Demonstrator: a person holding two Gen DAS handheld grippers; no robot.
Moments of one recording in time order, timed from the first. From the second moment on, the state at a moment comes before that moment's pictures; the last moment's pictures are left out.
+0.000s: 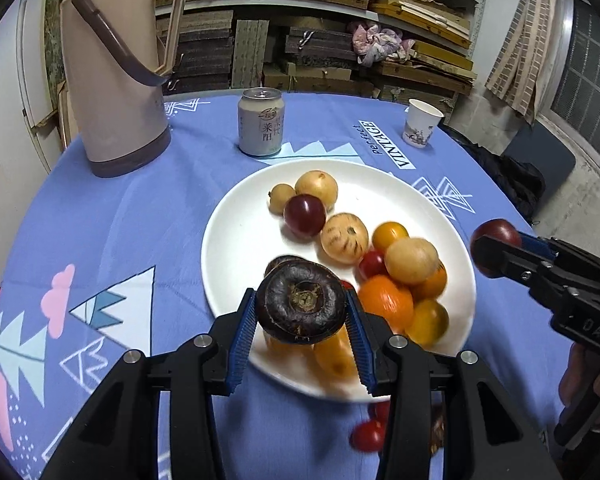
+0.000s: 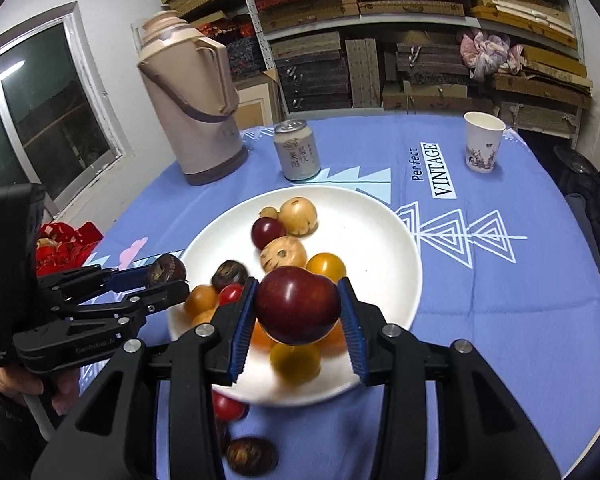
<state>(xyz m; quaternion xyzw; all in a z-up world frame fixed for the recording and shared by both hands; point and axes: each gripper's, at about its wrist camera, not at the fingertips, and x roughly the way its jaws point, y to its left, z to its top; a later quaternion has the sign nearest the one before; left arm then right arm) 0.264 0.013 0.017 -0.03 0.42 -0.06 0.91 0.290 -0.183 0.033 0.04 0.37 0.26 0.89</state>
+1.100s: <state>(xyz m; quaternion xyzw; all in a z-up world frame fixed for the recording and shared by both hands) 0.190 0.012 -0.005 -0.02 0.43 -0.02 0.90 0.201 -0.211 -0.008 0.02 0.40 0.26 0.88</state>
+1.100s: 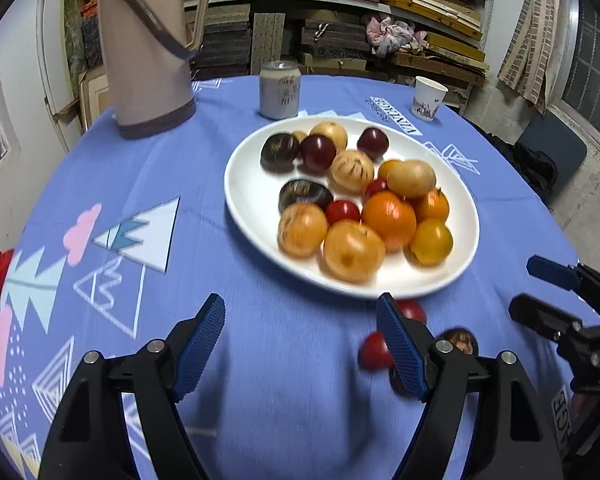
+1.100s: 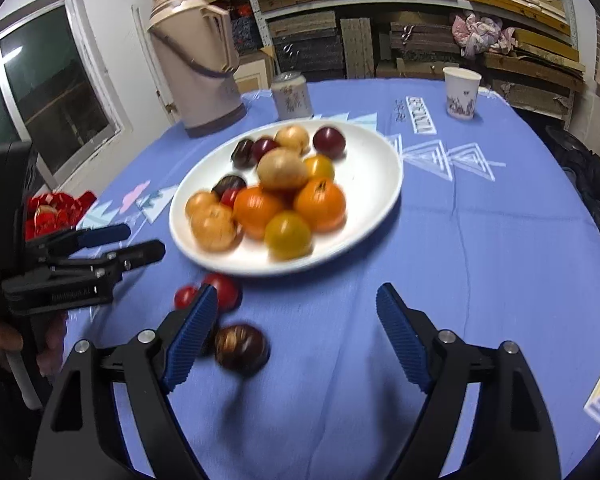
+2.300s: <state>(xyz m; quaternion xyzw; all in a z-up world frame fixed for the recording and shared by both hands) 0.148 0.021 -0.047 -0.04 0.46 -0.03 0.88 0.184 -0.142 -0.050 -0.10 0.45 0.24 0.85</state>
